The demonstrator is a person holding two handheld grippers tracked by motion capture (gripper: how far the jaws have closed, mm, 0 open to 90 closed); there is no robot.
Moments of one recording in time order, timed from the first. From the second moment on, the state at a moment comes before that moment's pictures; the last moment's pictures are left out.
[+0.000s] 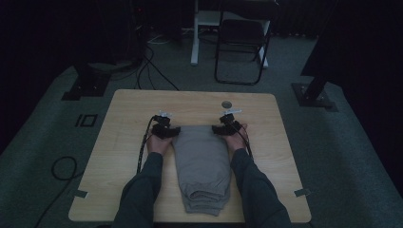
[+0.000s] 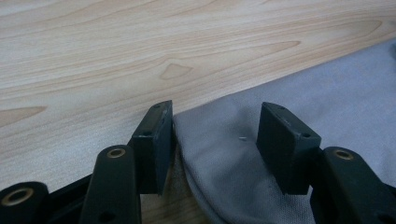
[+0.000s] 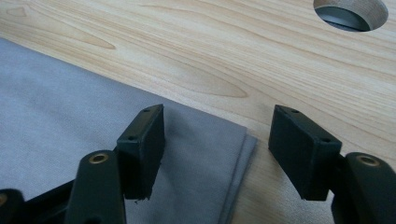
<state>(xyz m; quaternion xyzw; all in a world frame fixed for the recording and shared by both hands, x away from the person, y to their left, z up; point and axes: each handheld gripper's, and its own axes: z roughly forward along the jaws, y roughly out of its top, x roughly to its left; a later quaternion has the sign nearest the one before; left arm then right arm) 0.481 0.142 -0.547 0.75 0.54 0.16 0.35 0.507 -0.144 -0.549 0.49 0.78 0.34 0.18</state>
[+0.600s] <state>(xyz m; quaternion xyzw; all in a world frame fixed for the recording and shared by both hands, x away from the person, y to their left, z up) 0.480 0.139 -0.543 0.75 0.54 0.14 0.35 0.504 -0.144 -0.542 0.47 0.80 0.35 0.14</state>
